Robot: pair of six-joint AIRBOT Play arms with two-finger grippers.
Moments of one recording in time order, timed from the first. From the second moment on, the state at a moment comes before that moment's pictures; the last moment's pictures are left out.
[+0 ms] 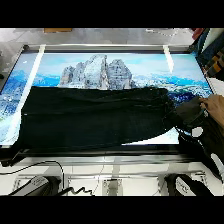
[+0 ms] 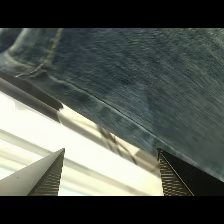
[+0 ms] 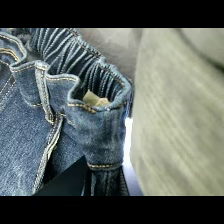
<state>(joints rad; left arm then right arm) 1.08 -1.17 0.65 1.21 -1.22 -1.09 -0.29 -1.02 0.43 -1.20 0.37 1.84</state>
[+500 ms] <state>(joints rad) 1.11 -1.17 0.60 0.97 -0.93 -1.08 -0.29 -1.02 0.46 -1.22 0.51 1.65</state>
